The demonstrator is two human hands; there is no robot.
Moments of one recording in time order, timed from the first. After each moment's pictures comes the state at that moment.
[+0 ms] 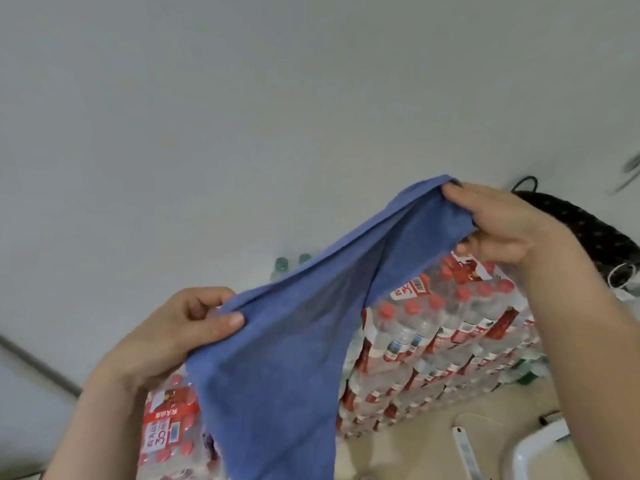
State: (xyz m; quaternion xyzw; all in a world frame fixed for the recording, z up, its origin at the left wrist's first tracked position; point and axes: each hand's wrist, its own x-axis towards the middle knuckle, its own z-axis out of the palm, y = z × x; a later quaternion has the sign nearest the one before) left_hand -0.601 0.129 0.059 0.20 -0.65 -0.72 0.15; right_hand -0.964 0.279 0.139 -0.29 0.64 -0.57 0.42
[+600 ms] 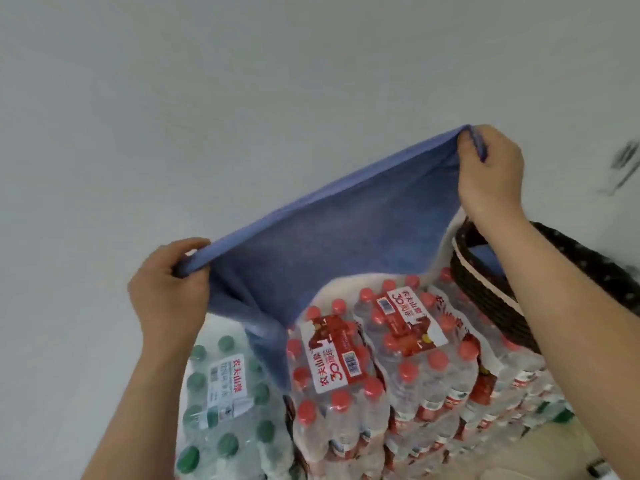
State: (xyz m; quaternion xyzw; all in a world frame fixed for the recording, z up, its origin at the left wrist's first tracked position) left_hand -0.898 0.115 0.109 0.41 -0.72 -0.19 0.52; right_hand -1.230 0.268 0.154 -0.35 0.69 -0.61 -0.16
